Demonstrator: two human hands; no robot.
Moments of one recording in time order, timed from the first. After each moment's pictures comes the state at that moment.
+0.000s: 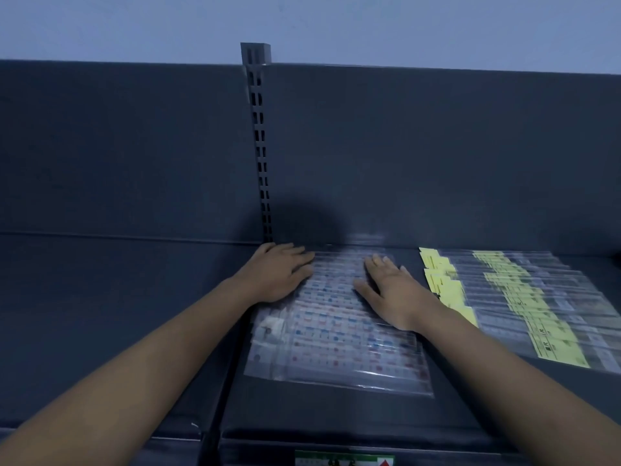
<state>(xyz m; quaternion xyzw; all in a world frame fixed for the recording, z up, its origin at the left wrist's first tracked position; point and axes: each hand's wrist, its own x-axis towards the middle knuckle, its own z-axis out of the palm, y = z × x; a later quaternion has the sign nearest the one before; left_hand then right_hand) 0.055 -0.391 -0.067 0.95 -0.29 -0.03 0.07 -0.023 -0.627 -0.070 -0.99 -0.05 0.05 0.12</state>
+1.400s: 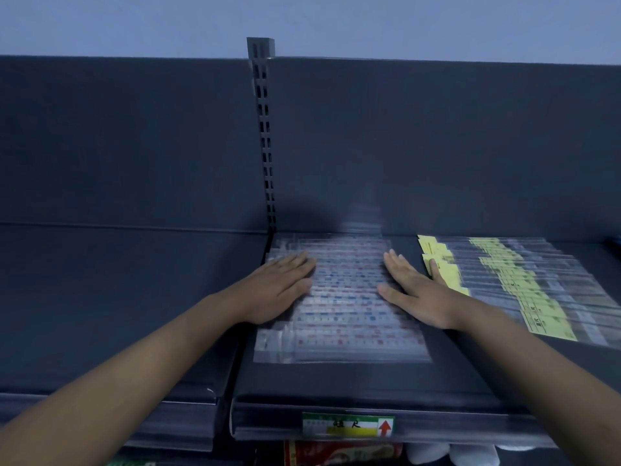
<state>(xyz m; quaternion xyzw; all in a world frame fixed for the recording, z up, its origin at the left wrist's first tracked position) -0.004 -0.367 -0.068 0.92 -0.35 -0.11 0.12 -0.067 -0.654 -0.062 -0.98 -0.07 0.11 0.14</state>
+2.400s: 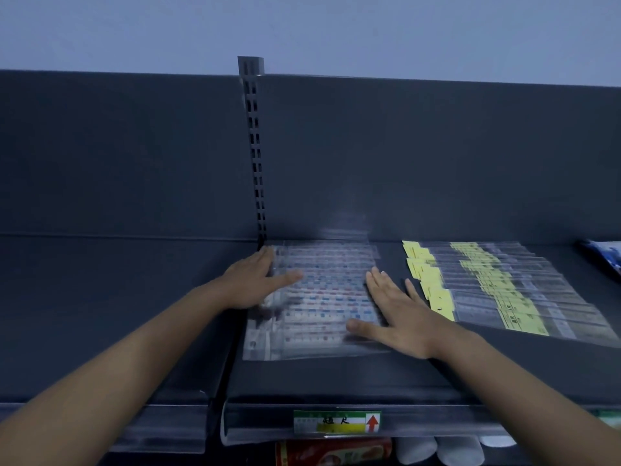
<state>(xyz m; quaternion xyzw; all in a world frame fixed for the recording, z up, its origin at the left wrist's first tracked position) 0.011 -0.361 -0.054 0.96 -0.20 -0.15 0.16 -0.101 -0.632 -0.068 -0.99 -0.09 0.09 0.10</state>
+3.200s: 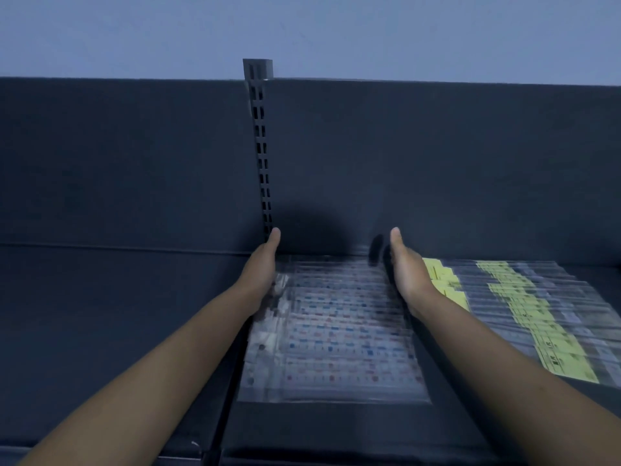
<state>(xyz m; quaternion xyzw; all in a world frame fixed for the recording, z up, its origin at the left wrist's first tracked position) 0.054 -0.395 -0.055 0.75 0.02 -0.09 0.66 0.011 -0.622 -0.050 -0.76 0.19 -0.10 0.61</state>
